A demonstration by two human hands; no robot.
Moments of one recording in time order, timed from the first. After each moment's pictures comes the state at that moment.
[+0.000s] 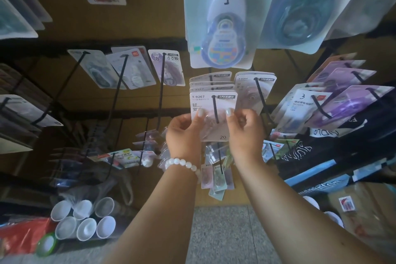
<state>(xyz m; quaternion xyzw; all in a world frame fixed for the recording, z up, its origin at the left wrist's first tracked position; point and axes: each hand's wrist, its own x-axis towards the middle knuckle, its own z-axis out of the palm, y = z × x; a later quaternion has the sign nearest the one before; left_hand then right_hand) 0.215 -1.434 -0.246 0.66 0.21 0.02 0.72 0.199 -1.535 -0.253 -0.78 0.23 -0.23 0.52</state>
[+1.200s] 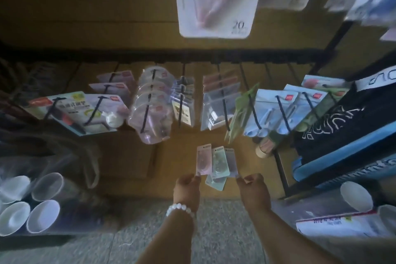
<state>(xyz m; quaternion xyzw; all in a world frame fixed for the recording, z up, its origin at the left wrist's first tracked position) 0.140 -1.426 -0.602 0.71 0.31 -0.21 0.60 0.116 -1.579 -0.633 -0.80 0.42 0.05 0.42</state>
